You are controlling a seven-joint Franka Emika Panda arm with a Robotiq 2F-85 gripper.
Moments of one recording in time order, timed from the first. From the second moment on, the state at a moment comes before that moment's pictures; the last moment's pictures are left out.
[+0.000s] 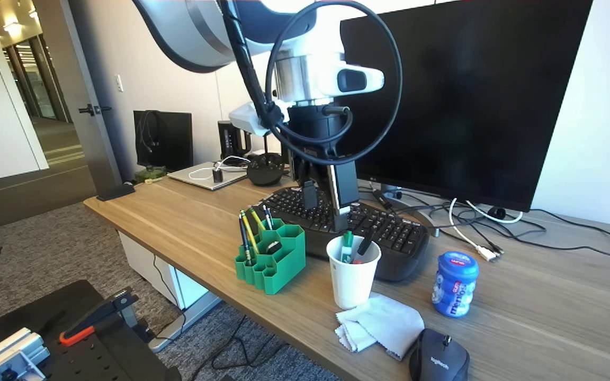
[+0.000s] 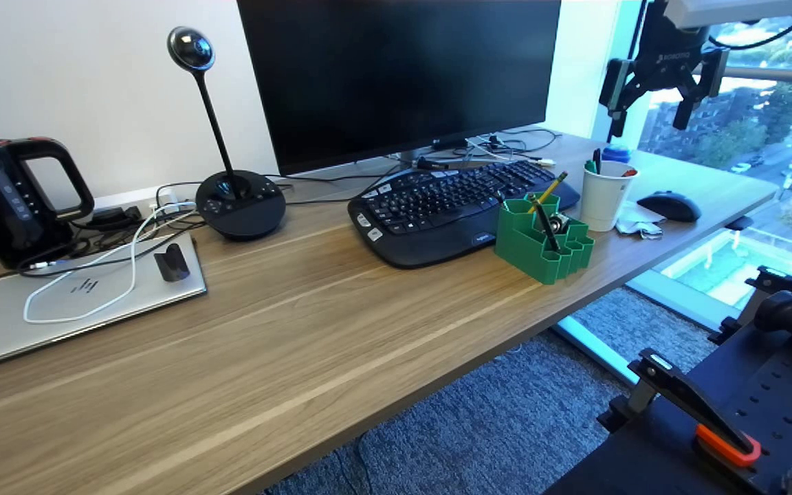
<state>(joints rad) -0.07 0.25 -0.11 -2.16 -0.13 2.45 0.39</state>
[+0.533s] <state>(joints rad) -0.07 0.25 -0.14 -2.15 -0.15 2.46 0.46</state>
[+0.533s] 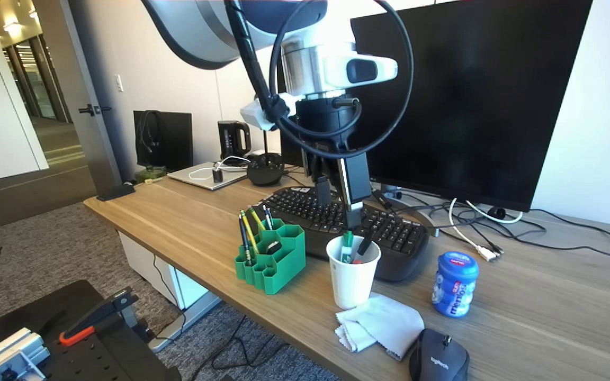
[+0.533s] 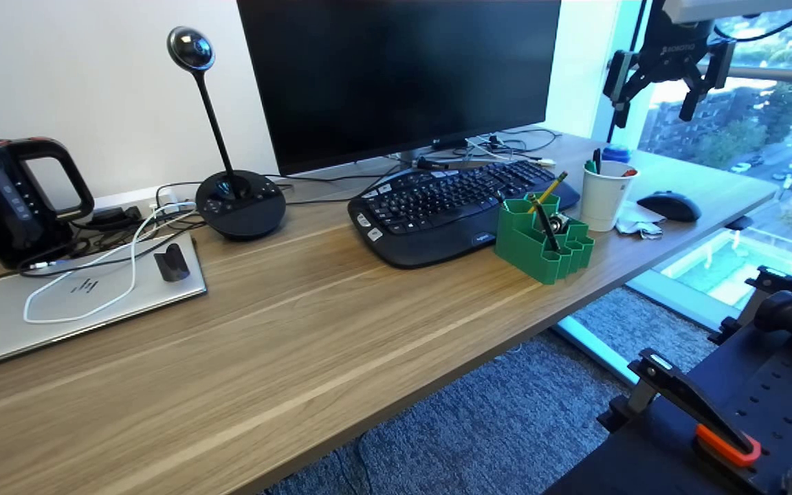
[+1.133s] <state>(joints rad) -0.07 0.24 -0.14 -2.15 -0.10 2.47 0.45</state>
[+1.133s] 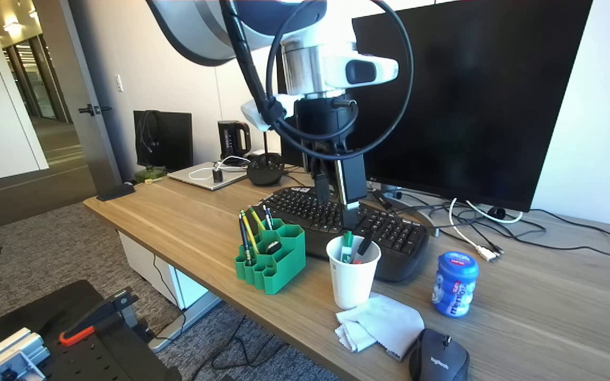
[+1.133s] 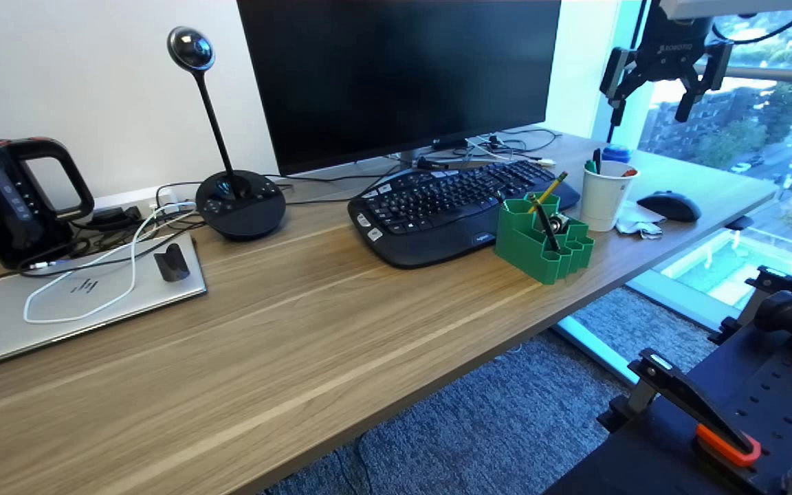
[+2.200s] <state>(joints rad) -0.04 0.28 -0.15 -2.13 -0.17 2.50 0.44</state>
